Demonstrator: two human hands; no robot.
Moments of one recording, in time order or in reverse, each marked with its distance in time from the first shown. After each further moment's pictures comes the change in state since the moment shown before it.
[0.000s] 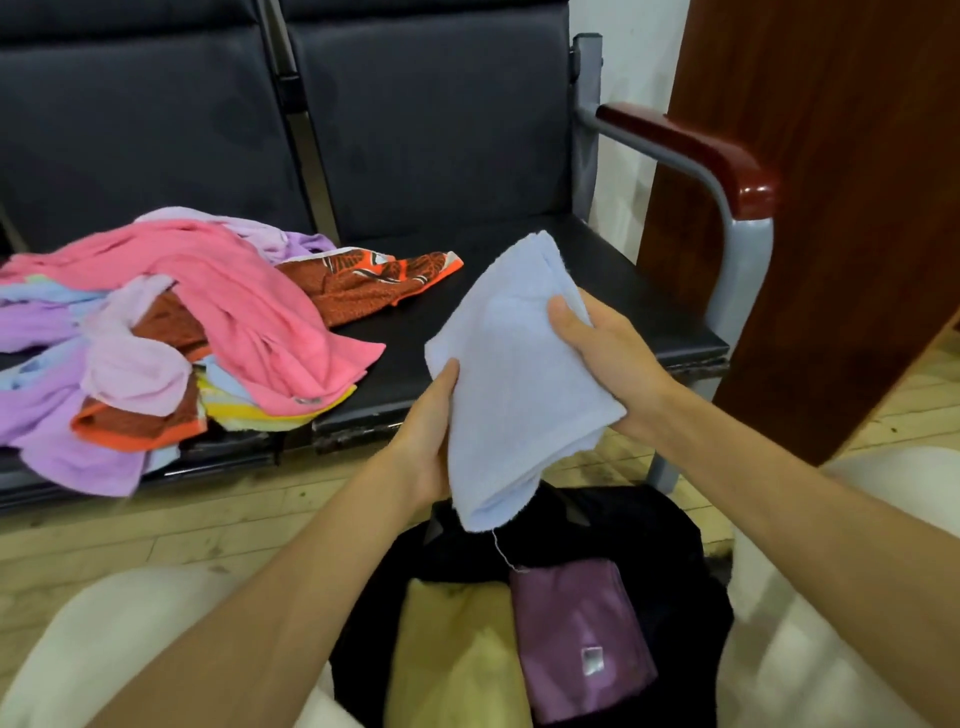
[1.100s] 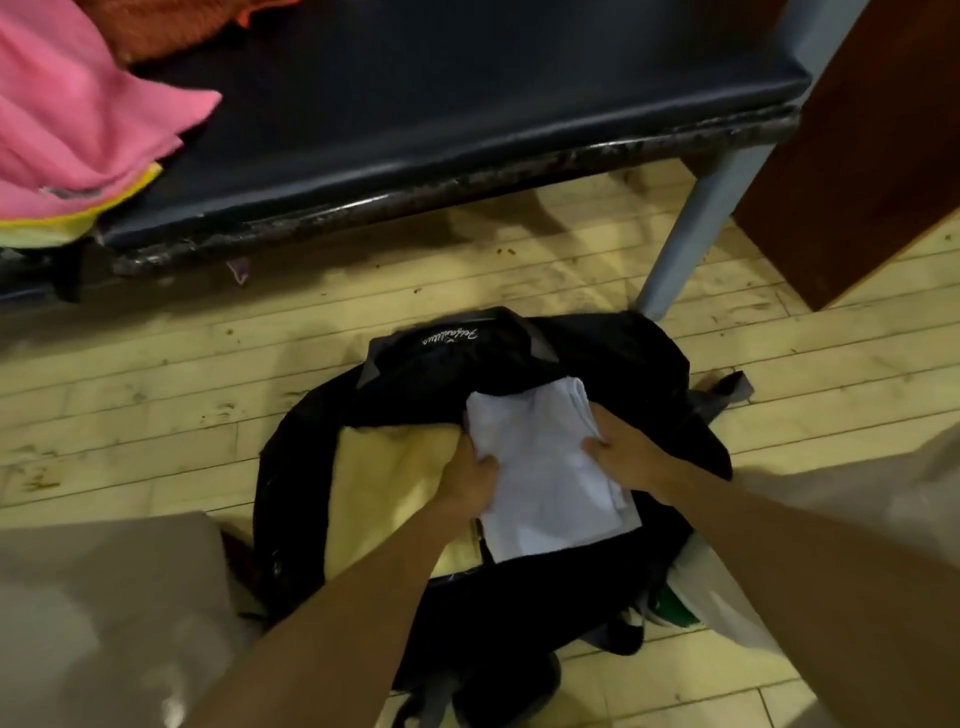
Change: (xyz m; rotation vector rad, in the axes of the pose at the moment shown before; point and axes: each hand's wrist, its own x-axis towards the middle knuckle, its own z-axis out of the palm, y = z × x) left_hand 0.086 -0.264 -0.075 0.783 0.226 -0.189; right_hand -0.093 0.299 -0.106 -0.679 -0.229 0.748
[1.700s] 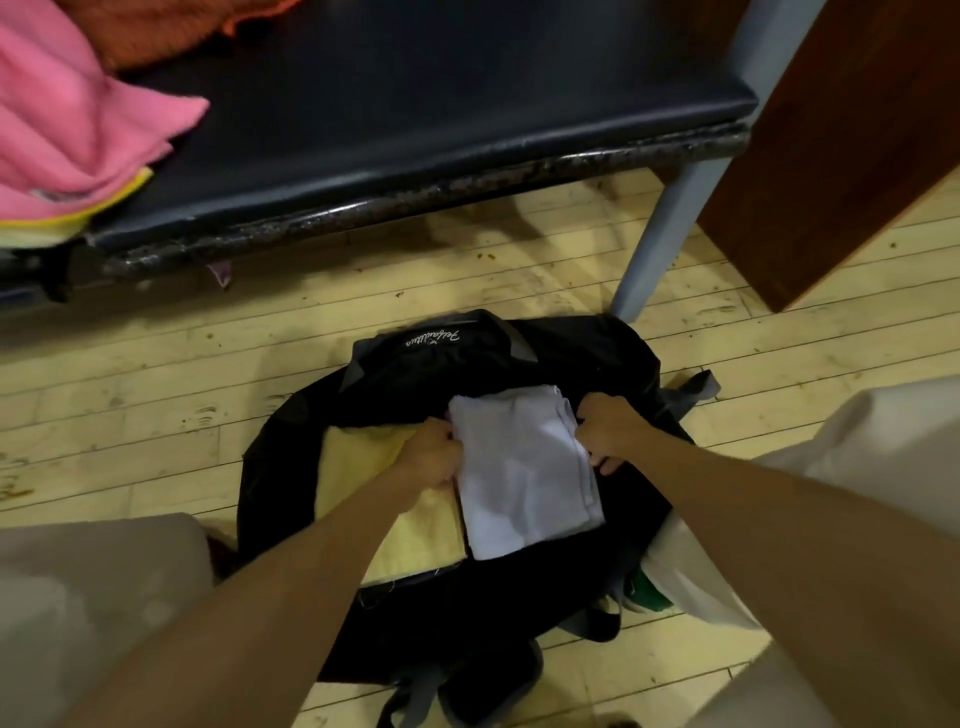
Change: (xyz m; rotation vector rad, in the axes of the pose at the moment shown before) left_hand 0.002 0.020 -0.032 0.101 -0.052 -0.096; right_hand -0.002 -0.029 -0.021 -0.260 0.026 0.258
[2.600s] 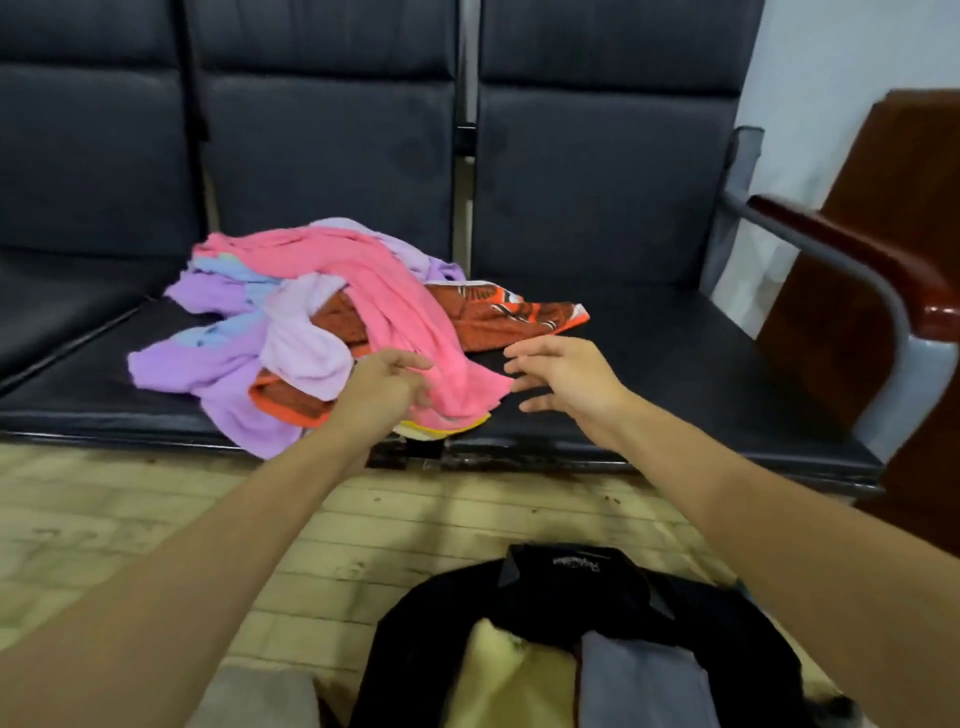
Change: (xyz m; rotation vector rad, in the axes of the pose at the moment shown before) left_hand -0.203 0.122 -0.281 -0.358 0.591 0.668; right_hand -0.185 -0.323 -0.100 0.663 0.133 -0.913
